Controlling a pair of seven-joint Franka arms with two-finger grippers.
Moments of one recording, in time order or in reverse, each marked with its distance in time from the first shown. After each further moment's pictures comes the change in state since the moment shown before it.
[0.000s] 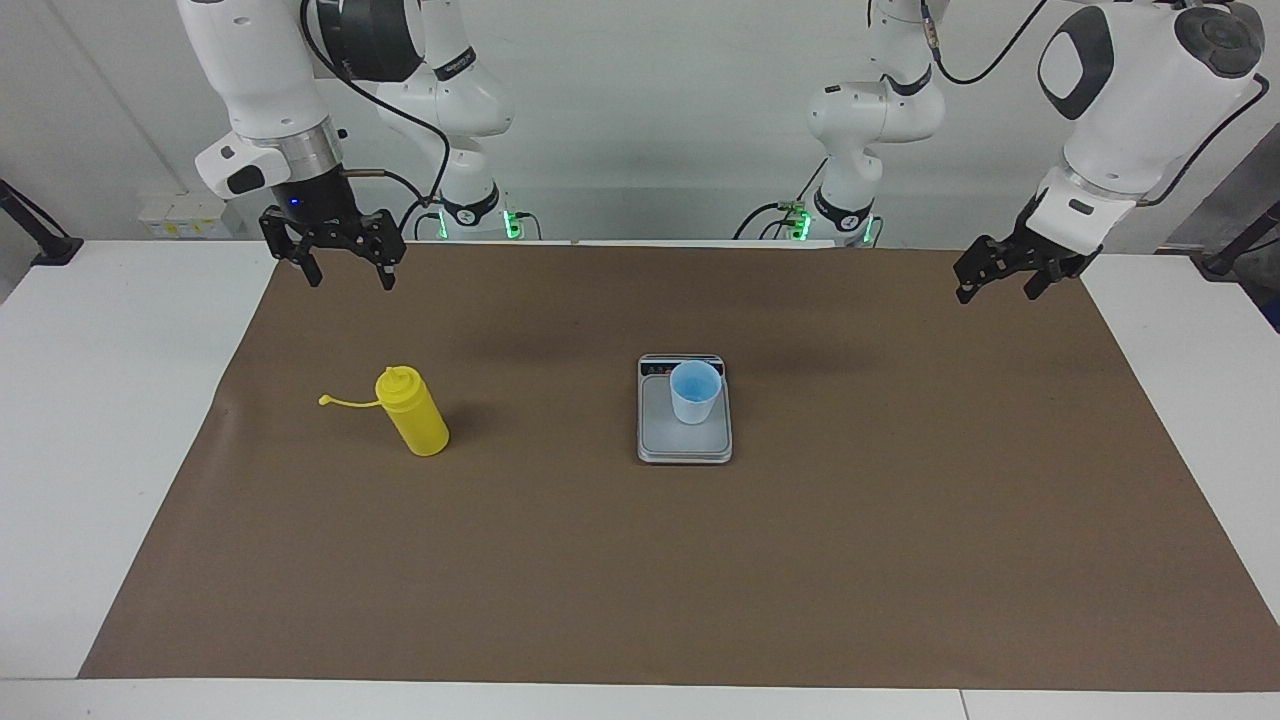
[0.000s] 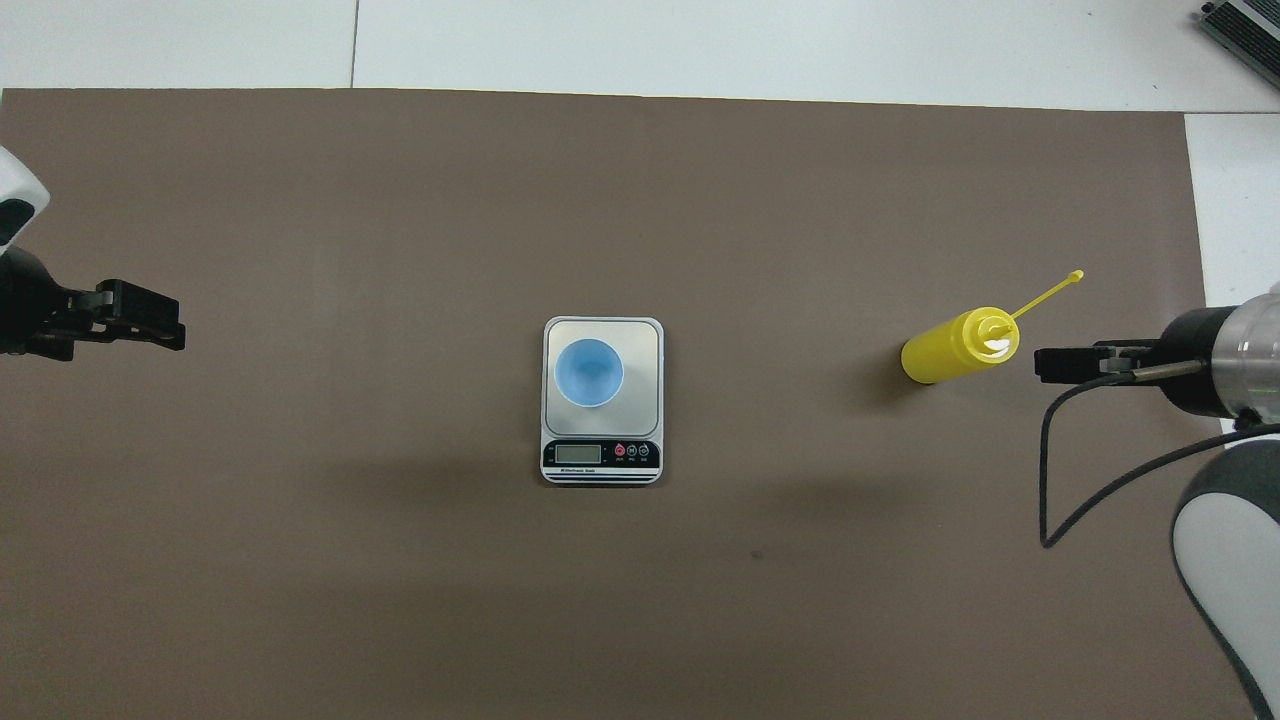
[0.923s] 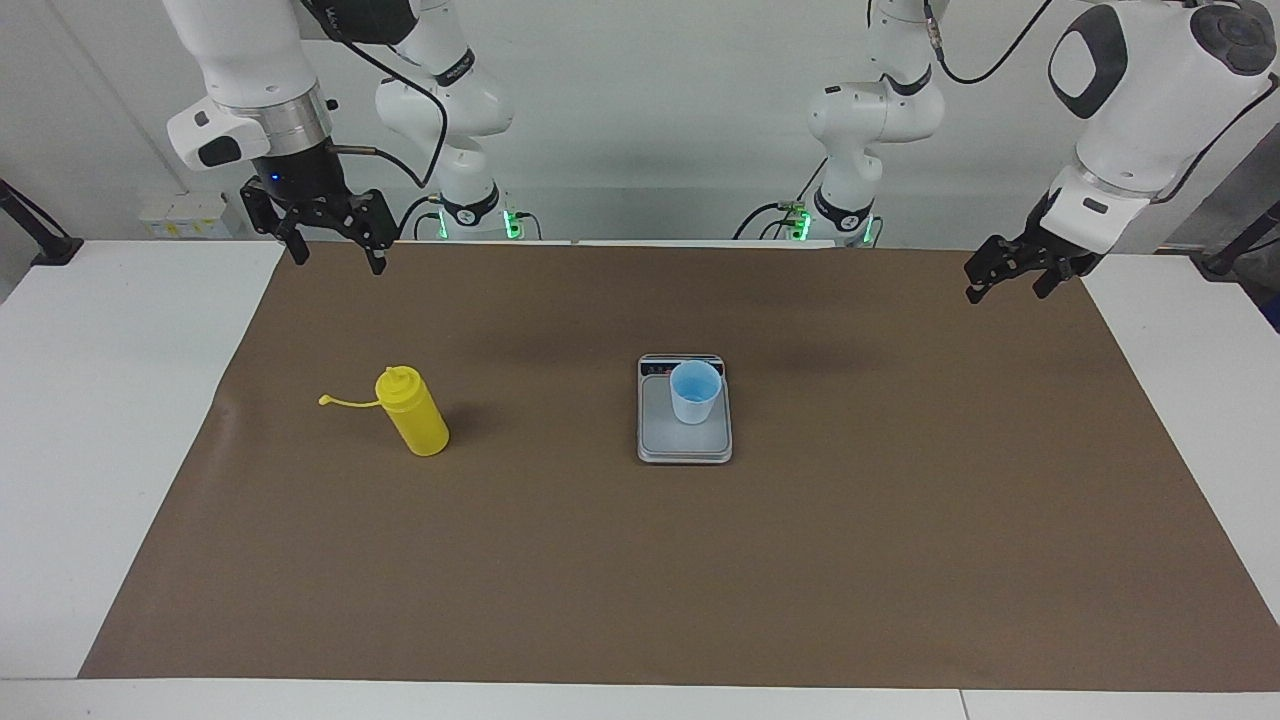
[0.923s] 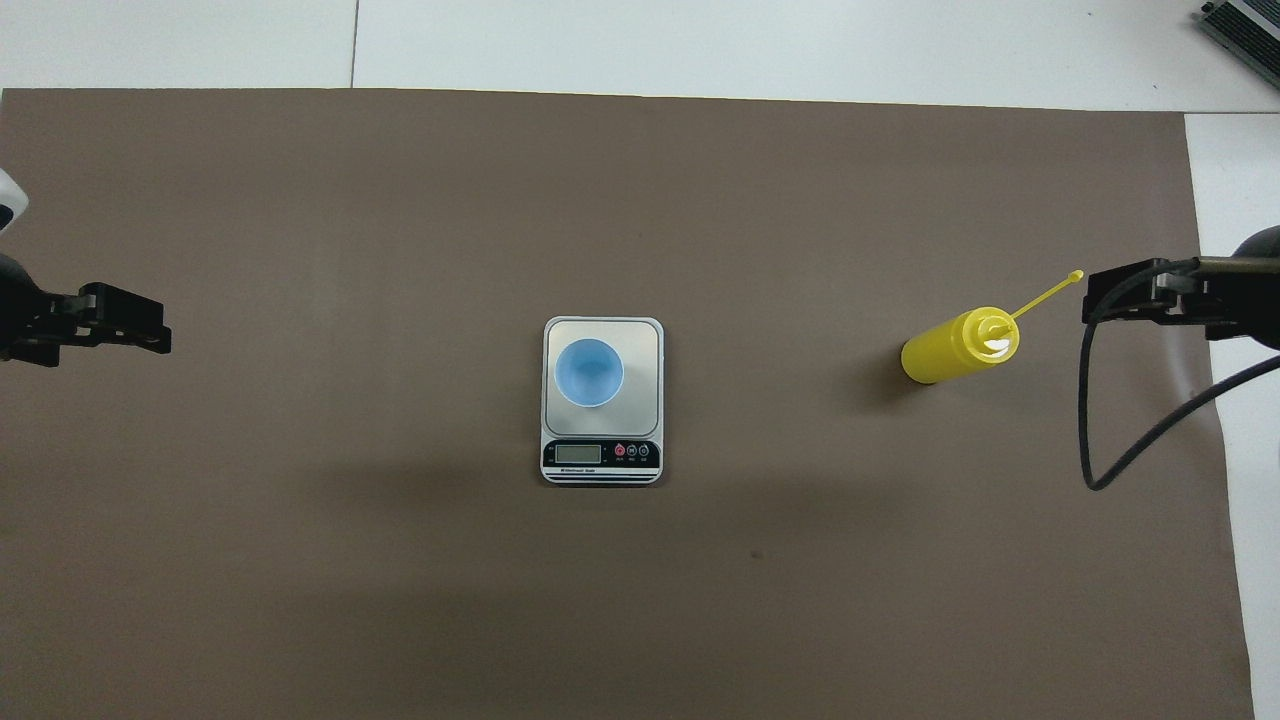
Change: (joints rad) left arm 0.014 -0.002 0.004 0.000 0.000 0.000 0.000; right arm 0.040 0.126 -0.003 0.288 -0.047 -0.218 0.095
